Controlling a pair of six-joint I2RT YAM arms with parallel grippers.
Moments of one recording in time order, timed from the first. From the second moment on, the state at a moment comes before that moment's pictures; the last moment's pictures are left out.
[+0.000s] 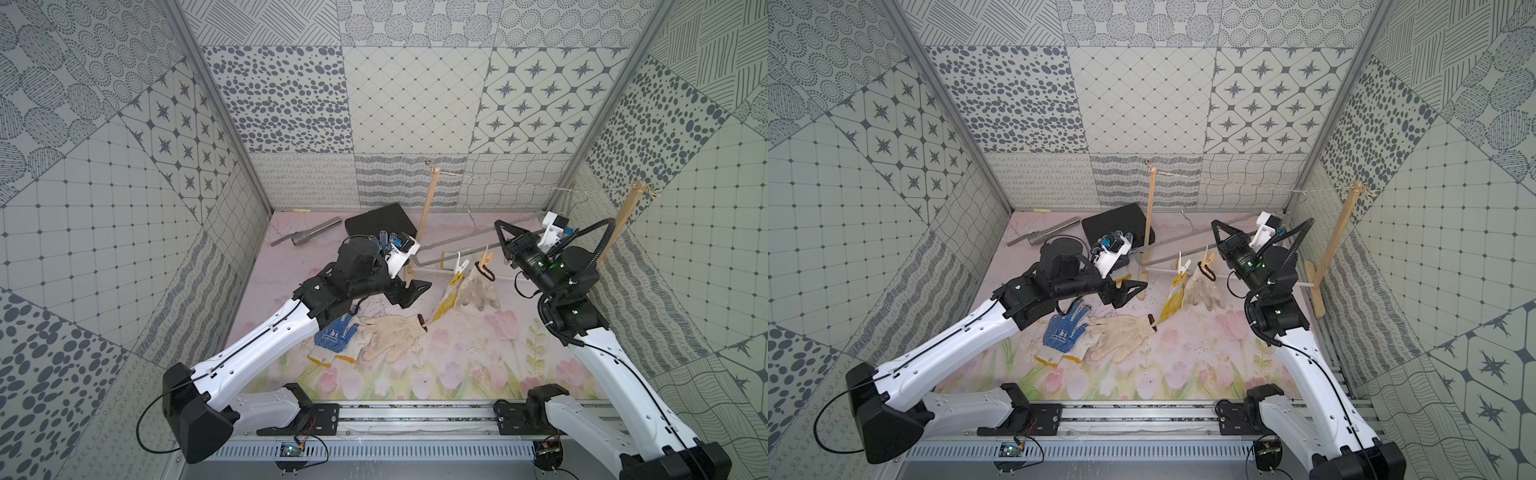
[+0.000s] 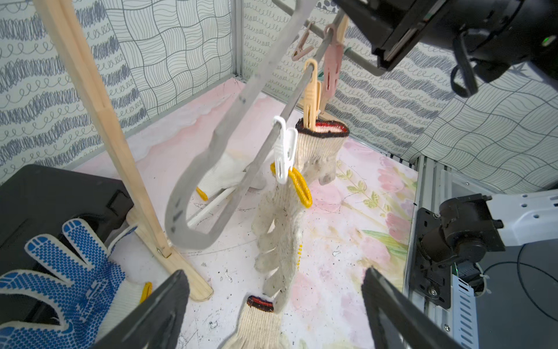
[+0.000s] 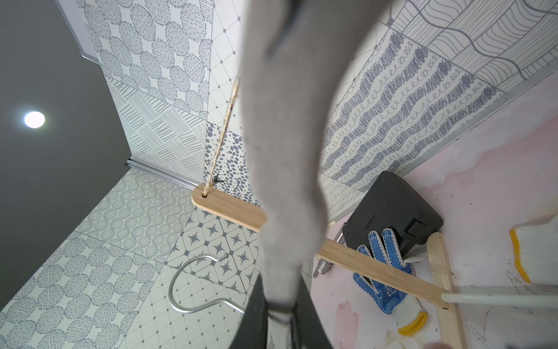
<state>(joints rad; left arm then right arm) -0.76 1.19 1.10 -0.33 0.30 0.00 0.21 0.93 0.84 0.22 -0.24 1.20</state>
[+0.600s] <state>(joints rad) -0.75 1.17 0.96 -0.20 0.28 -0.13 0.19 1.12 0.94 0.38 -0.17 1.34</state>
